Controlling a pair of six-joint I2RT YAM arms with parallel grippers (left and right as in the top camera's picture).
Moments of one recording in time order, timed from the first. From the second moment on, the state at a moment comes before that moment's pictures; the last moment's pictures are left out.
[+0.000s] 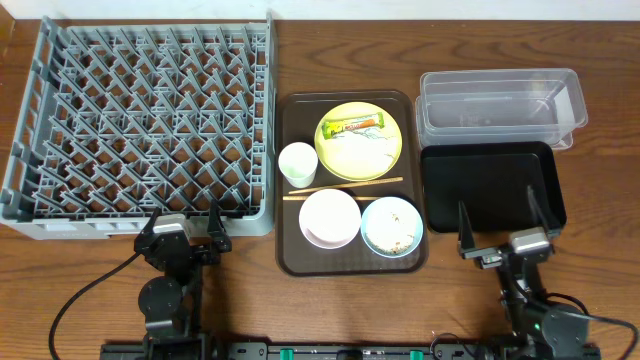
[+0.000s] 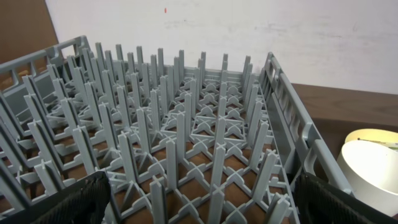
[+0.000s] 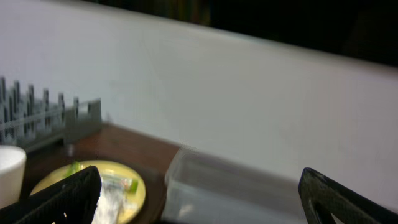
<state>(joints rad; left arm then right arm) 0.10 0.04 0.02 -0.11 -0.01 -0.07 0.06 0.03 0.09 0.15 -0.19 -0.15</state>
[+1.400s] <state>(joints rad) 0.10 0.04 0.02 -0.11 -0.01 -0.07 0.11 1.54 1.70 -0.93 -0.69 -0.35</state>
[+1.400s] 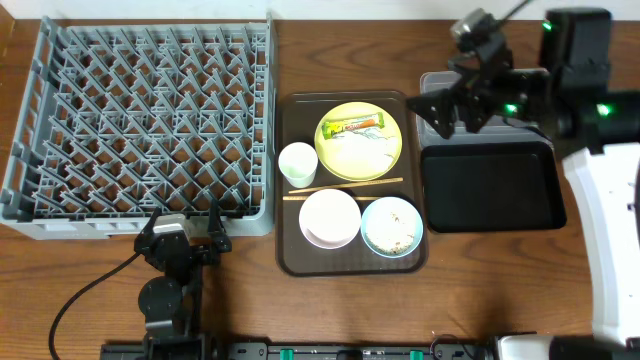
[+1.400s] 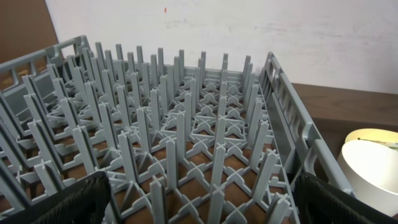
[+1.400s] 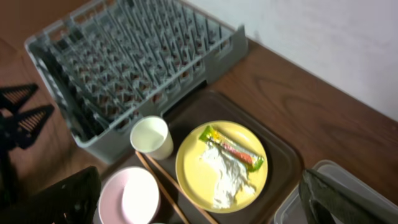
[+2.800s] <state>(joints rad) 0.10 0.04 0.02 -0.11 -0.01 -0.07 0.40 2.16 1.95 -0.98 -0.25 -0.44</state>
